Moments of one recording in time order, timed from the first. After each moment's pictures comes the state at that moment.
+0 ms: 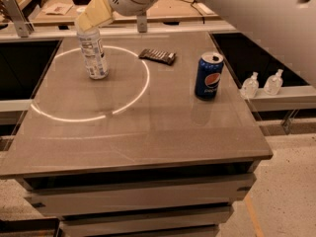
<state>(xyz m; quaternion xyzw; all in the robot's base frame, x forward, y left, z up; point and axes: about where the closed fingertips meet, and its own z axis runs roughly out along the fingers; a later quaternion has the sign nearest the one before) 0.644 0.092 1.029 -0.31 0.84 0.10 0.43</state>
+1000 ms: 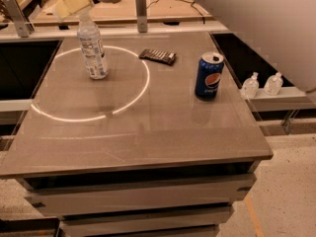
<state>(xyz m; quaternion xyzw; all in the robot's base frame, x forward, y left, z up) 0.658 0.130 1.049 -0.33 0.83 0.12 0.43</state>
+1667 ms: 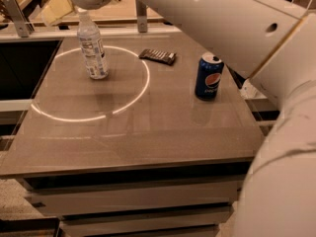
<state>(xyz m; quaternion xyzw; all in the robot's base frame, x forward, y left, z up) 0.696 0.176 1.023 -0.31 0.84 0.12 0.43</state>
